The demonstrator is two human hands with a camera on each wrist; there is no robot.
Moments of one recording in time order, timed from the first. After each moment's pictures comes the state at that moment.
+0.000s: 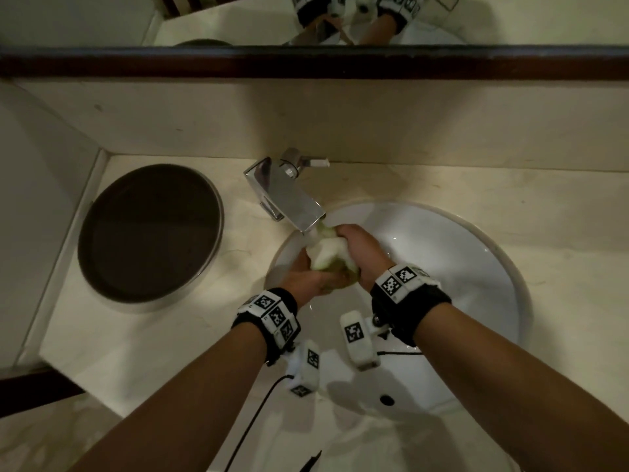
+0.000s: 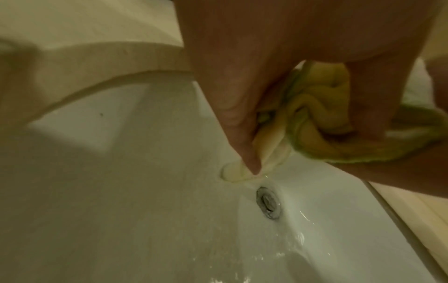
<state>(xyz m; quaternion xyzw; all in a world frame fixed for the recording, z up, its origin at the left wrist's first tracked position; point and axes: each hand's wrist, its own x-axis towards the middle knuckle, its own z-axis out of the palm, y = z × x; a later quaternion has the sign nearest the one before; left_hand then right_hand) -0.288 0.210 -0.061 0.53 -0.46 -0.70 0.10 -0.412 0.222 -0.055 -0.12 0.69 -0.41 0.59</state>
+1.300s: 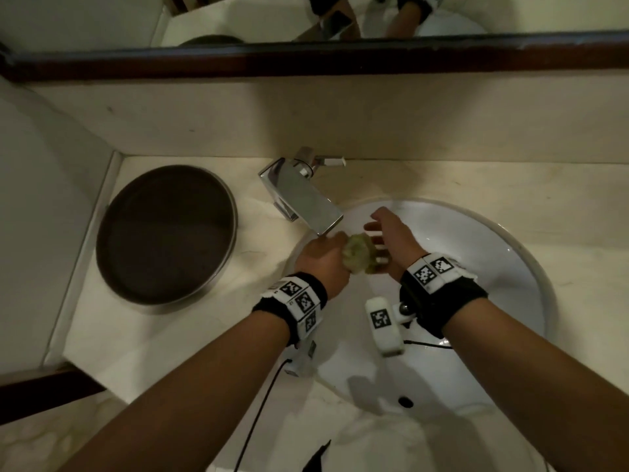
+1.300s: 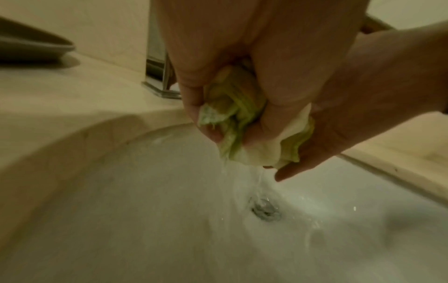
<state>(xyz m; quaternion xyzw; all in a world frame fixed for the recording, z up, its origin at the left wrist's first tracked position) -0.298 0.183 -0.061 0.40 -0.88 -0.26 -0.06 -0.439 0.220 -0.062 0.02 0.71 -0.39 0.59</state>
